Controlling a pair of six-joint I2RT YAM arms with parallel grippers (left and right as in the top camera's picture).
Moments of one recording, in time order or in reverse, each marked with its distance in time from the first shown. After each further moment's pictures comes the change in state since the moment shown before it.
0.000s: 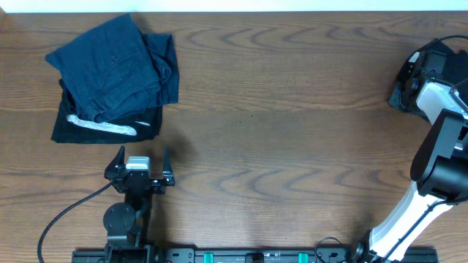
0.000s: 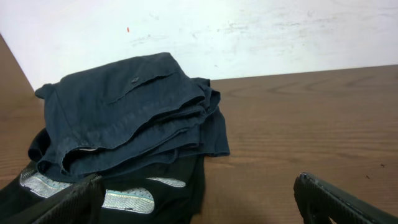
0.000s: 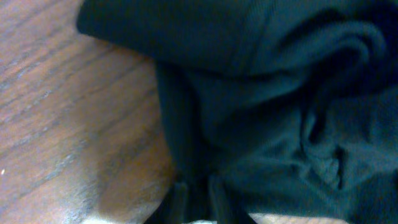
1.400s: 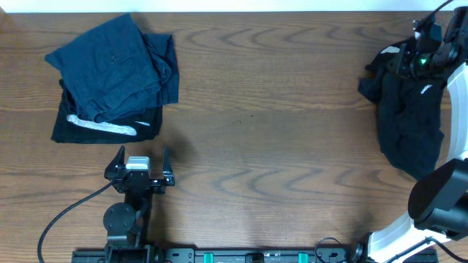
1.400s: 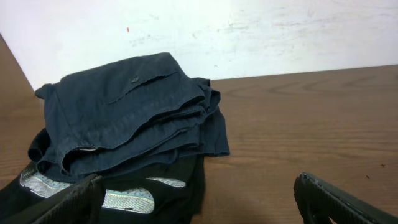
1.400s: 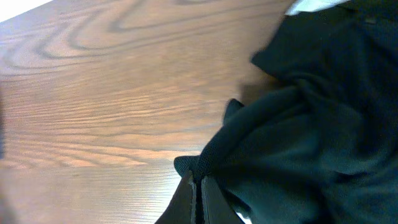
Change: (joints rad) left arm 0.000 0.000 0.000 0.000 0.000 0.000; right arm 0.051 -0.280 0.331 -0.543 -0.604 -0.060
